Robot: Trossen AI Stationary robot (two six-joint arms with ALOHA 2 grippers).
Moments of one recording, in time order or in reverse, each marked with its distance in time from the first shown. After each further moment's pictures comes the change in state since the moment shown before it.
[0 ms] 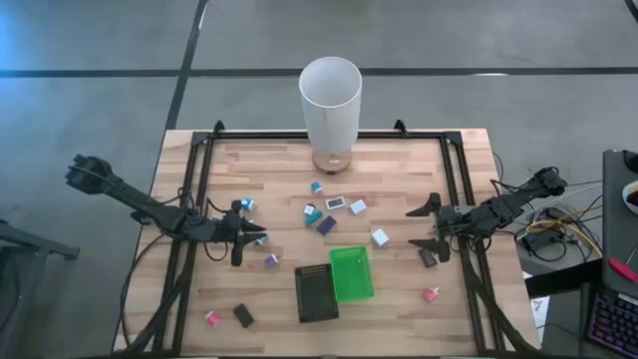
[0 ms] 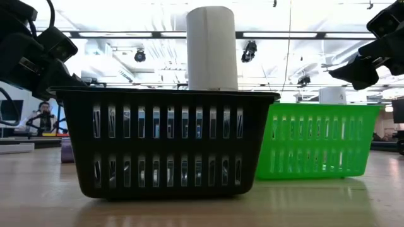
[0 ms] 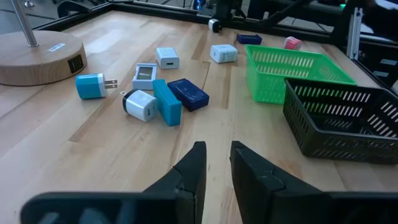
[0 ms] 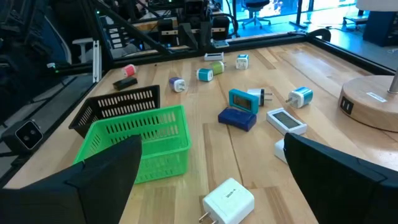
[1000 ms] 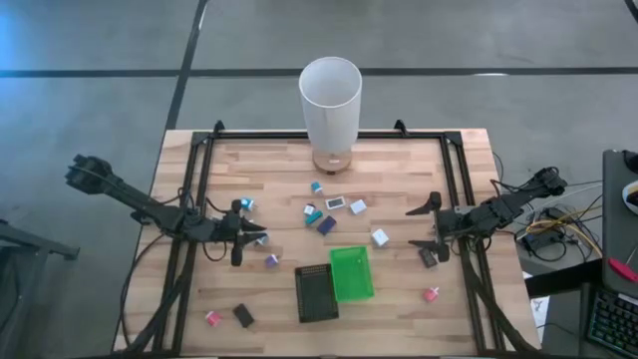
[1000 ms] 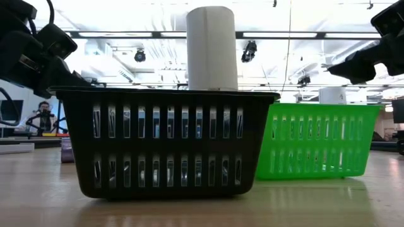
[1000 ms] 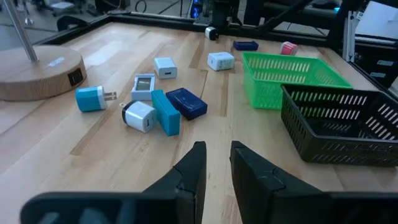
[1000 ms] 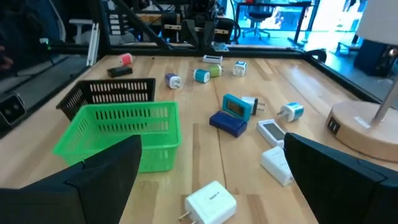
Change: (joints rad) left arm 0.000 -0.002 0.000 0.030 0.000 0.053; right arm -0.001 0.000 0.000 0.000 0.001 -0.173
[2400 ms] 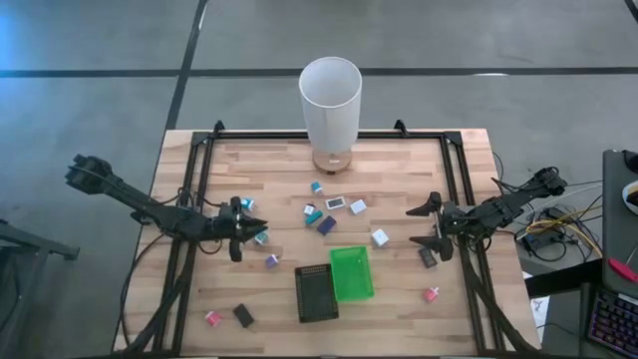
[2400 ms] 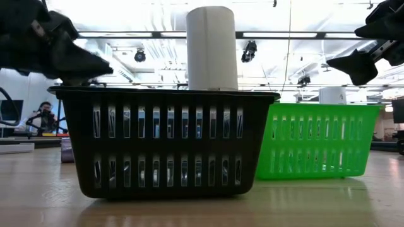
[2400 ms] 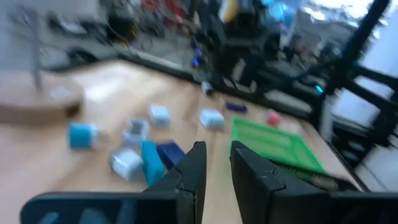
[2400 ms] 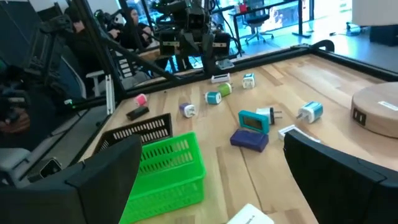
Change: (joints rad) left arm 0.000 0.001 0.000 0.244 -0.070 -0.088; right arm 0.001 0.000 0.000 0.108 0.006 0.230
